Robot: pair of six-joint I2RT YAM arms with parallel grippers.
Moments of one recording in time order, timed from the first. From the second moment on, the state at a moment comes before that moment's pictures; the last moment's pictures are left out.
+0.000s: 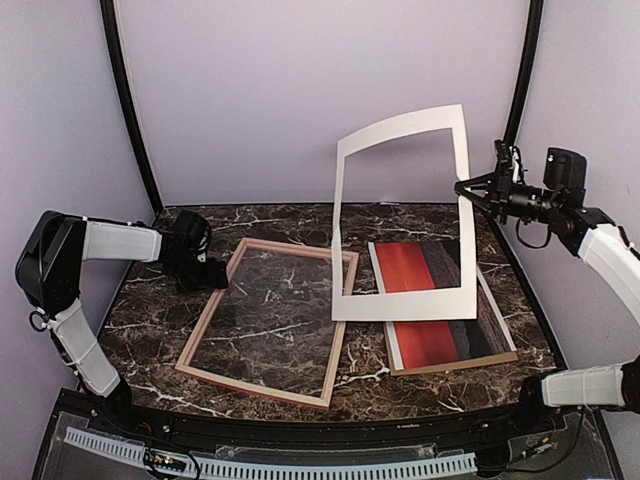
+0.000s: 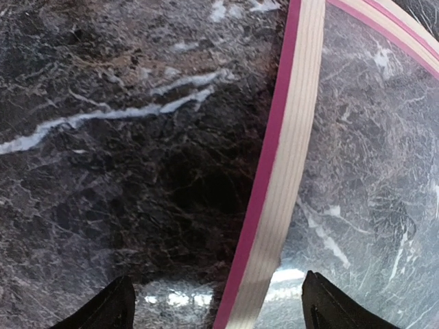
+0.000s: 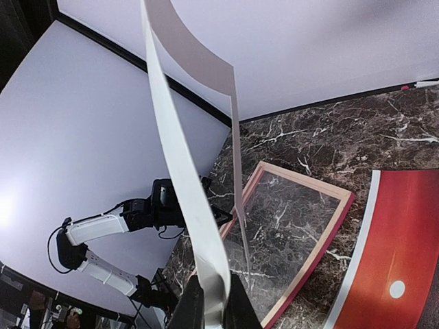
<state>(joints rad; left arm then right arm) -0.31 1.72 1.01 -0.41 -0.04 -0.41 0.08 1.09 1.02 -0.19 -0.90 0.69</state>
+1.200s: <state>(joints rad) -0.52 1.22 0.66 -0.22 0.13 -0.59 0.33 1.28 1.14 -0.16 -0.76 0.75</state>
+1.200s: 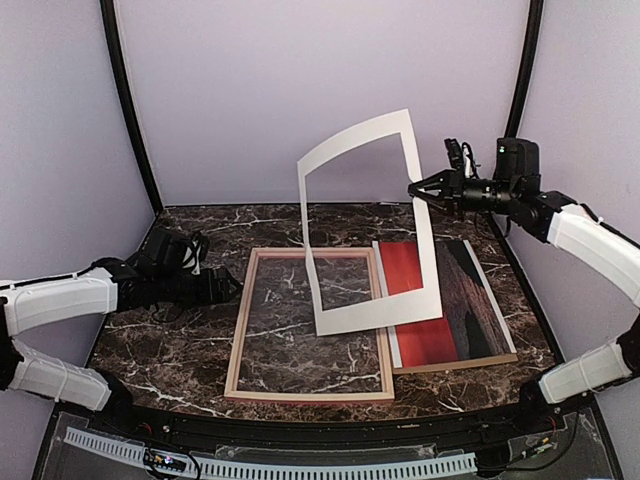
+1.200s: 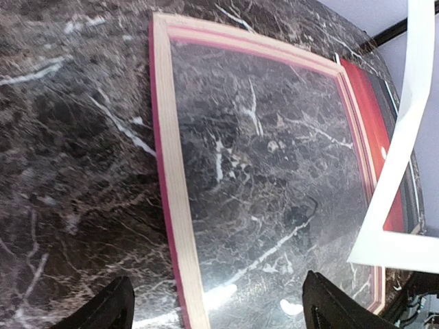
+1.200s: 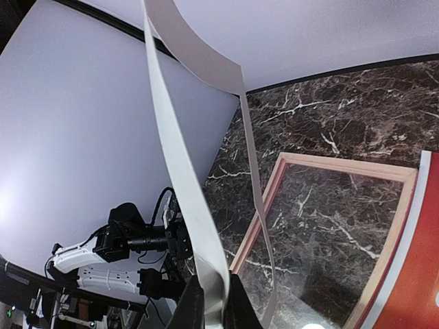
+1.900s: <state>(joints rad) -0.43 1.08 0.73 -0.40 -0.18 -0.46 0.58 1.55 0.96 0.16 -0.57 0.91</state>
